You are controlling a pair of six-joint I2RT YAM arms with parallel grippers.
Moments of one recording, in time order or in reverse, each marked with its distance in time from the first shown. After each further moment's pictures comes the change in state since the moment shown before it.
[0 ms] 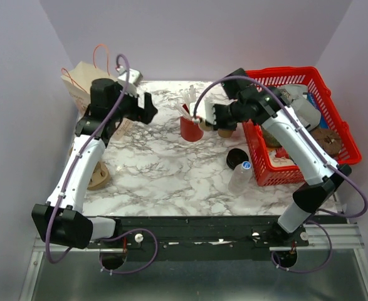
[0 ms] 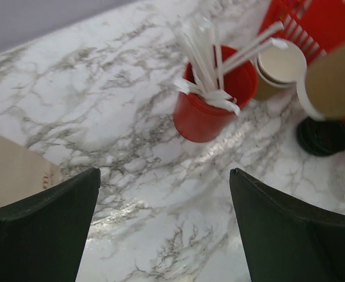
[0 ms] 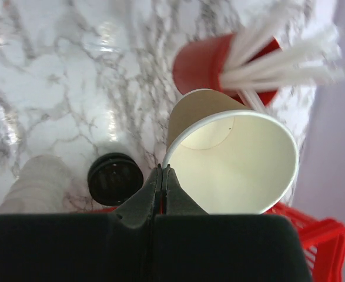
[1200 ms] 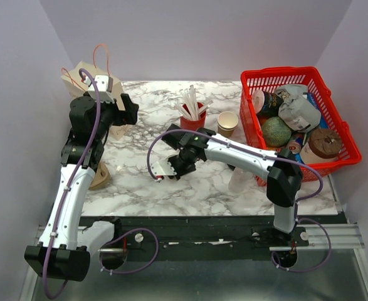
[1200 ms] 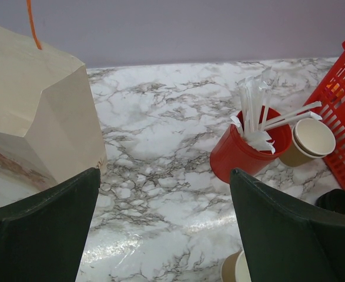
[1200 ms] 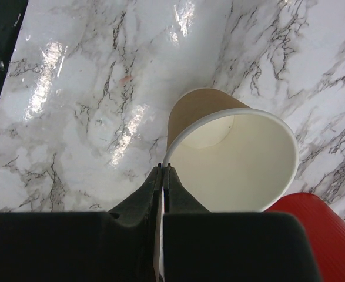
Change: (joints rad) left arm 0.094 -0.272 -0.154 0.133 -0.246 -0.197; right arm 0.401 0.225 -0.339 0.270 -0.023 -0.096
